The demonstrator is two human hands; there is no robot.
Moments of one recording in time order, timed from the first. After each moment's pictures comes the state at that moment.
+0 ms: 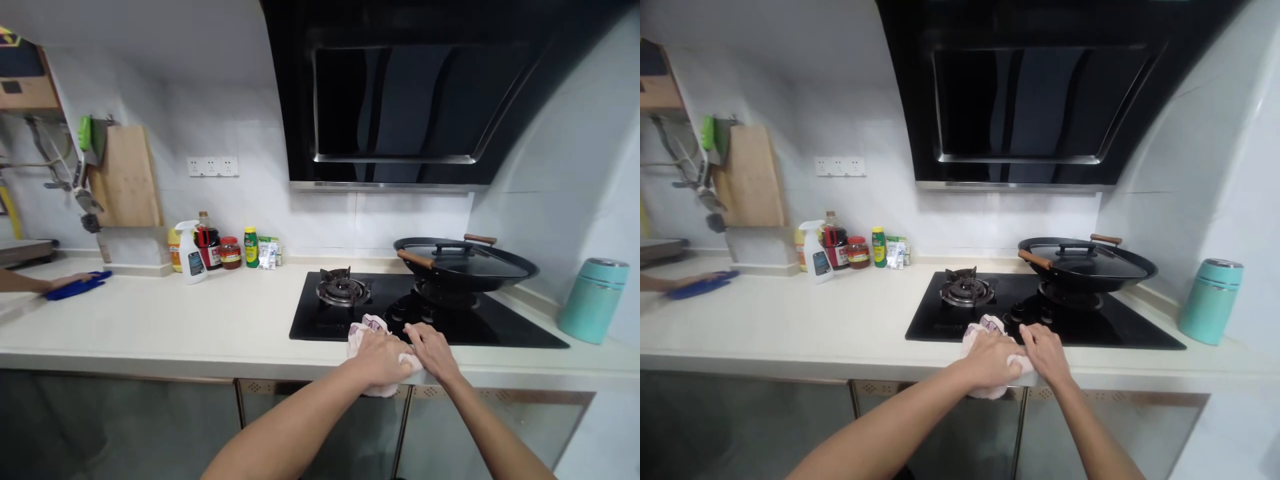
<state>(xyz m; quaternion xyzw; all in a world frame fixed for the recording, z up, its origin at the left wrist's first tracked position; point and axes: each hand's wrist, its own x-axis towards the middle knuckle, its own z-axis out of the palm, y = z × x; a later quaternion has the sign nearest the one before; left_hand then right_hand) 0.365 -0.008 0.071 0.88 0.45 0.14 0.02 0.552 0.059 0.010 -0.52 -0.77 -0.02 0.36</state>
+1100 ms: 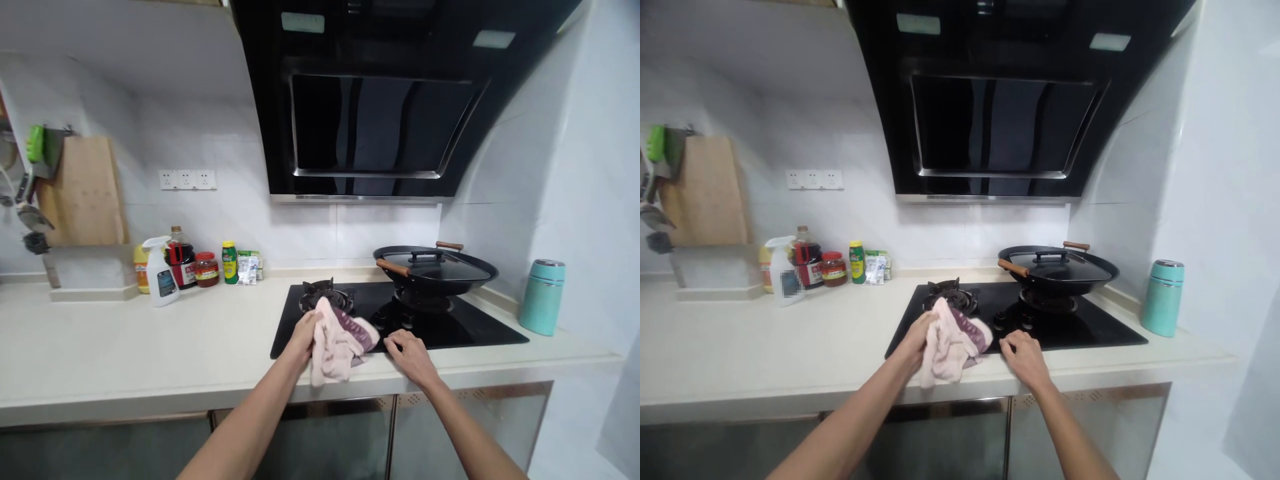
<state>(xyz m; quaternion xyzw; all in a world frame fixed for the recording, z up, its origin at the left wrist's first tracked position) 0.249 0.054 0.069 0.48 0.41 0.60 0.49 0.546 0.060 0.015 -0.52 -0.76 0.02 0.38</state>
